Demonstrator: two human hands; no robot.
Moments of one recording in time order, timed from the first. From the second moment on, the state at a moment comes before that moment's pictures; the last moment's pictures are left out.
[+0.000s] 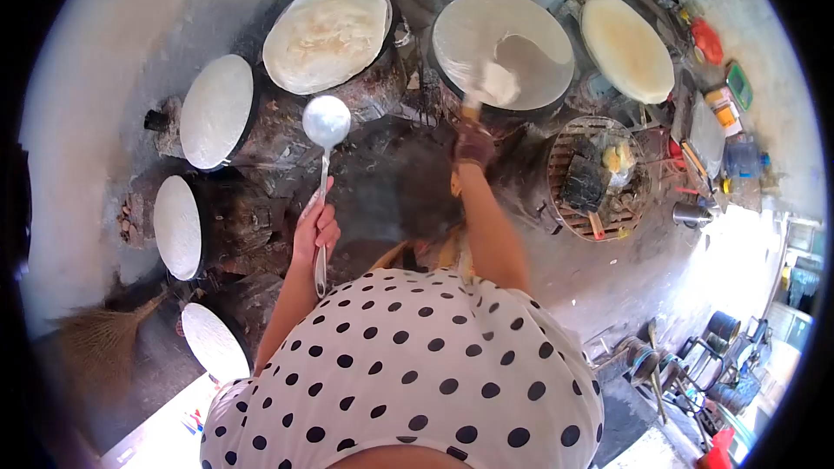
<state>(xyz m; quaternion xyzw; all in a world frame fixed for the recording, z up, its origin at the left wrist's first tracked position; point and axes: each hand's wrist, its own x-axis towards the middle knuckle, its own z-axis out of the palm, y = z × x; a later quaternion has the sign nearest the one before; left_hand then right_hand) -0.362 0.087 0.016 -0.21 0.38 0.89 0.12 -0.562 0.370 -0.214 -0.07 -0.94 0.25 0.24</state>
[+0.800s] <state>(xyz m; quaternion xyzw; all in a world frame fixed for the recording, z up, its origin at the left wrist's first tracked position) -0.402 0.136 0.038 -0.23 0.34 0.90 0.16 -0.524 0.568 -0.267 -0.11 -0.82 0.56 -0.03</state>
